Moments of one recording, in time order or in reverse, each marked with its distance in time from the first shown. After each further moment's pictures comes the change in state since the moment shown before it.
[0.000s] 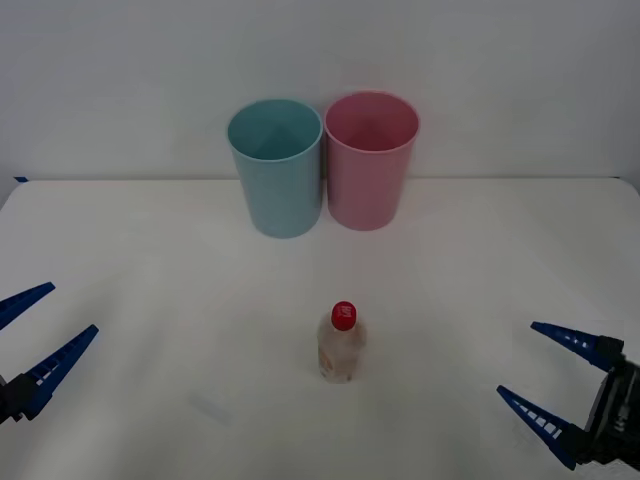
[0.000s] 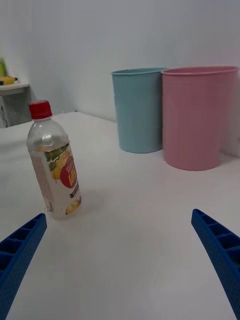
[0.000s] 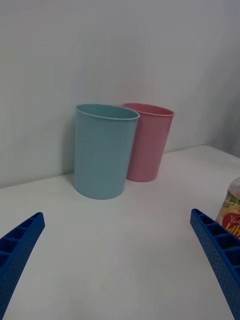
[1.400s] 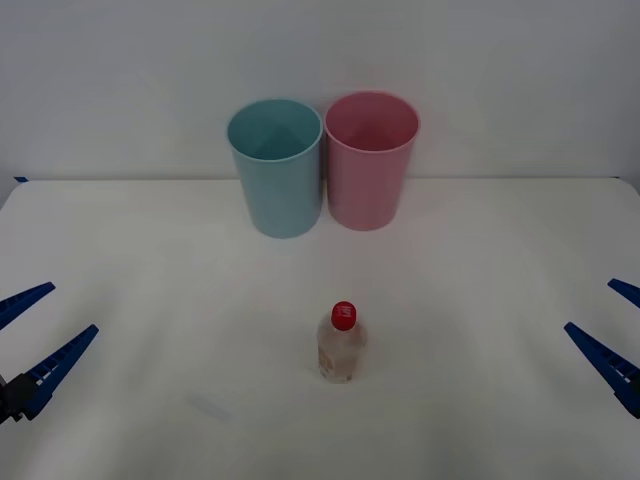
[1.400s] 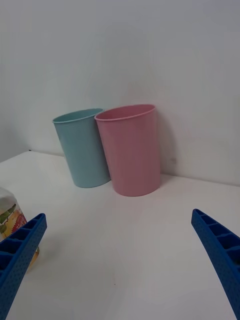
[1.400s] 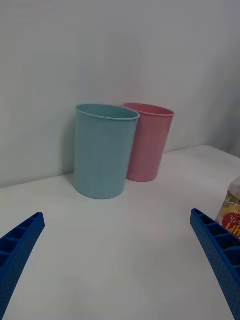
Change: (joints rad) right arm 0.026 0.103 -0.275 -0.169 0.040 0.057 -0.352; left arm 0.000 0.000 0.000 0.000 0.000 0.000 0.000
